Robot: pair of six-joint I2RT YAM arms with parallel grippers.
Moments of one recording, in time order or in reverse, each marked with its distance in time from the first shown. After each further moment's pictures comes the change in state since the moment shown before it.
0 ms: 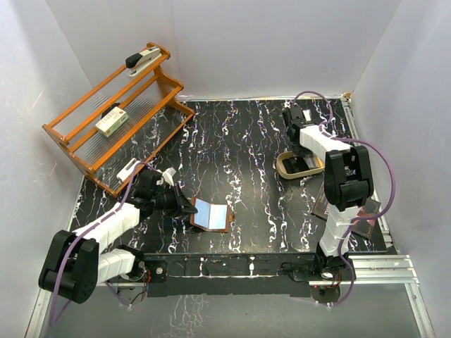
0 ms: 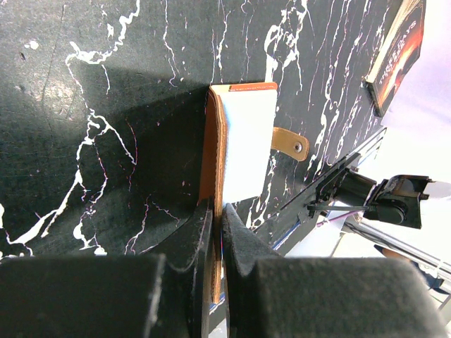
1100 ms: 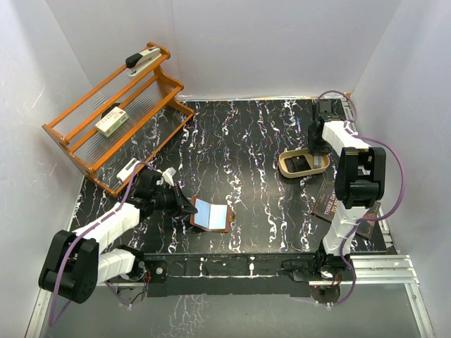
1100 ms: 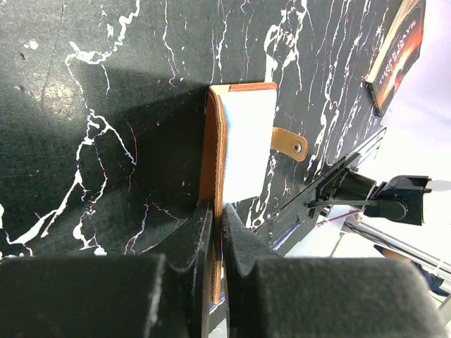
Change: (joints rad) left arm 0.000 0.000 0.000 0.000 0.001 0.000; right arm -0.204 0.000 0.050 -0.038 -0.374 -0.021
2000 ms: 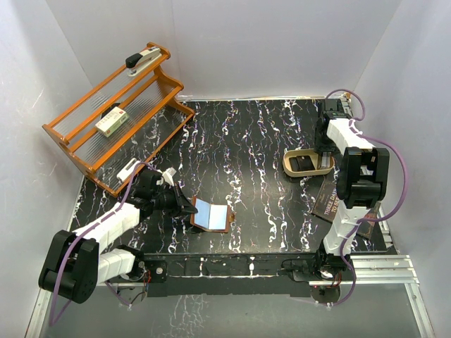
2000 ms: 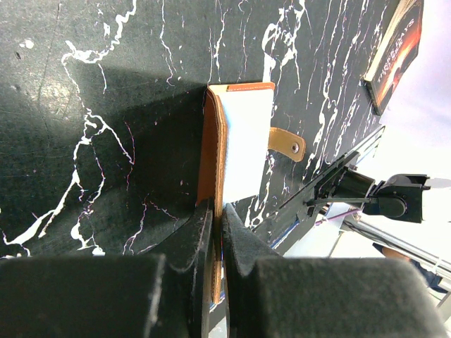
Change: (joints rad) left arm 0.000 0.000 0.000 0.001 0.007 0.000; right arm -0.048 0.000 0.037 -0.058 0.065 0.027
